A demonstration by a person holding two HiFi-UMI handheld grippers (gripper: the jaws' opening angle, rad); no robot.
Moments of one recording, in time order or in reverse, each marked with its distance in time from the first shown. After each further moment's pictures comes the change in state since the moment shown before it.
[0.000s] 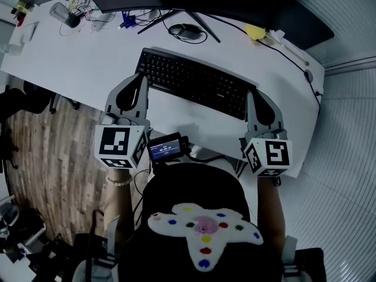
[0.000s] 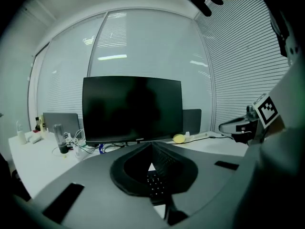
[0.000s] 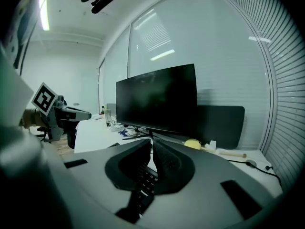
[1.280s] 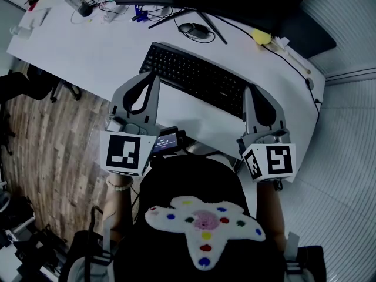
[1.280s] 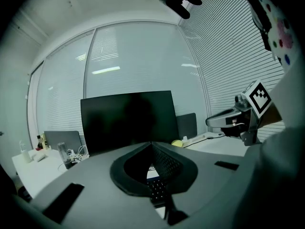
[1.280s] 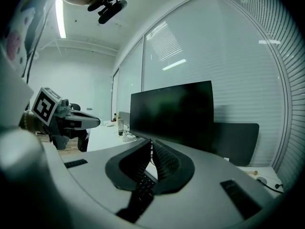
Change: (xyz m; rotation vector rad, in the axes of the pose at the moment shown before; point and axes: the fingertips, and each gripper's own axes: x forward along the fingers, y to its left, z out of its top) left arm -0.040 -0.029 0.034 0.093 -0.090 0.020; right arm -0.014 0.045 0.050 -0.087 -0.120 0.150
